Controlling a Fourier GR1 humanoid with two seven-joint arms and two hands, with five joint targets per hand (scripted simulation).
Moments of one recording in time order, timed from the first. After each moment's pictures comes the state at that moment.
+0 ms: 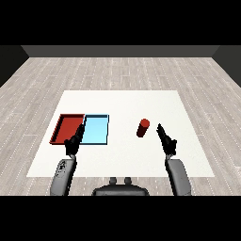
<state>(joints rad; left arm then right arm) -0.01 0.13 -0.03 -1.55 -0.01 -0.01 -0.01 -0.01 -0.14 0.02 -1.53 0.02 0.05 -0.03</state>
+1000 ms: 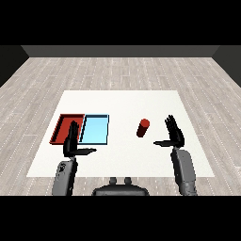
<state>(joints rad) 0.02 0.05 0.04 -1.62 0.04 0.00 -0.35 -0.18 -0.19 -0.19 -1.31 -0.17 0.24 -0.31</state>
